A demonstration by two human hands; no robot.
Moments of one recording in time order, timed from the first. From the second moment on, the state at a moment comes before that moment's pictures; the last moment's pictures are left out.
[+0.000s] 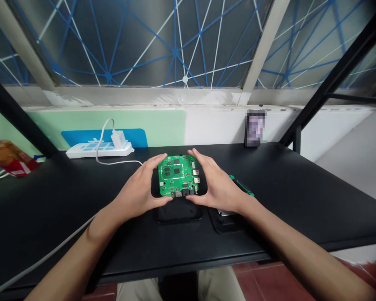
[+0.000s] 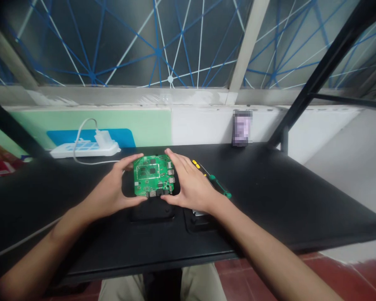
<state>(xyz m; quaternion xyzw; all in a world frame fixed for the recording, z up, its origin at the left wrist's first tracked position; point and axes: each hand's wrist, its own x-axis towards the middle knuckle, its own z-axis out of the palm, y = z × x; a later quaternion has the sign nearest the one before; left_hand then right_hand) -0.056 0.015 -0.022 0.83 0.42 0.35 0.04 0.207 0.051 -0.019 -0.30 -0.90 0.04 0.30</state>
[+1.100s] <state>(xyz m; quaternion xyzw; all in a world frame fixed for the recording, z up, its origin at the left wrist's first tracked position) -0.027 0.021 -0.010 0.87 0.37 0.32 -0.07 0.207 0.042 -0.013 -0.28 -0.91 -0.02 0.31</state>
